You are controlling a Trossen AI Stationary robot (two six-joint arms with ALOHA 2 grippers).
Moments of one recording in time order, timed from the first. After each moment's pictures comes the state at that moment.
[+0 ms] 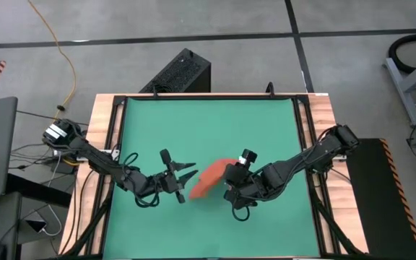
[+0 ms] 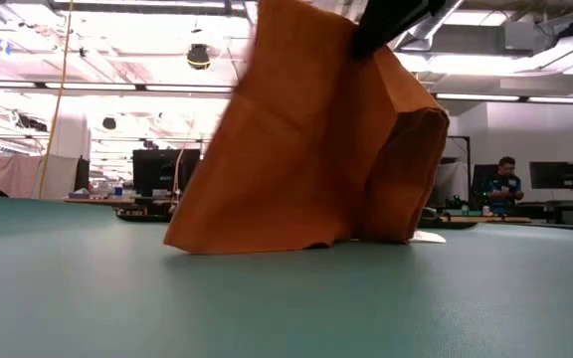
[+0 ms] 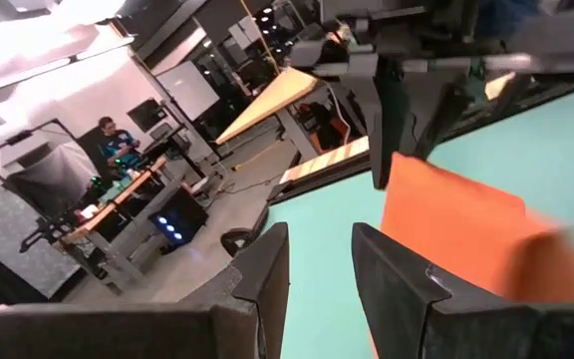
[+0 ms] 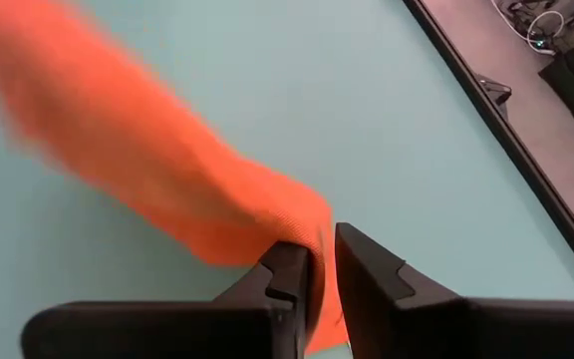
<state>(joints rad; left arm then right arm) -0.51 1.43 0.70 0.82 -0.95 0.63 0.47 1.67 1.47 -0.90 0.79 0.62</state>
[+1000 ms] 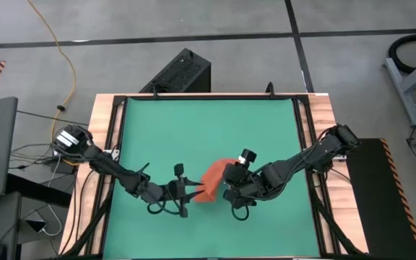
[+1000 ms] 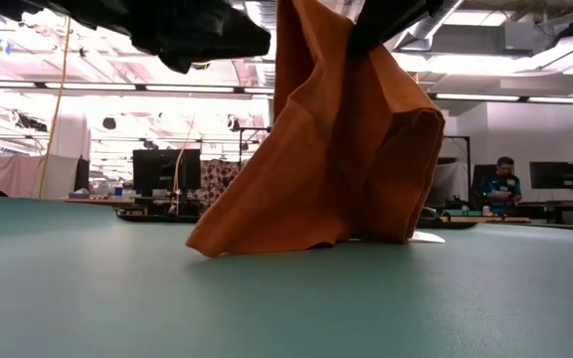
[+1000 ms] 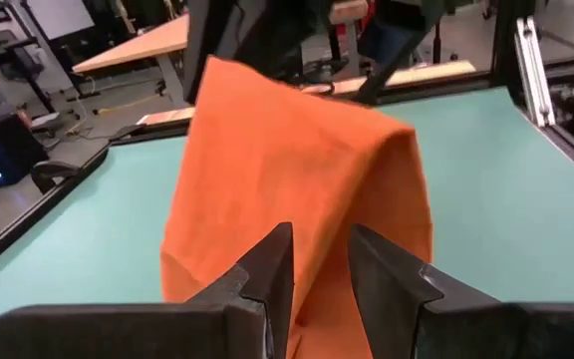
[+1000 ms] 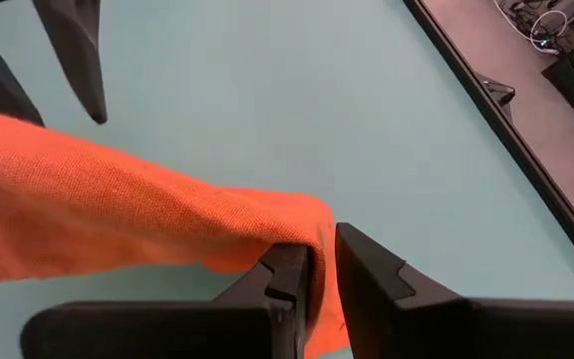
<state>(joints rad) -0.52 1.61 0.70 0.76 -0.69 0.09 0.46 1.67 1.47 -0.89 0.79 0.62</state>
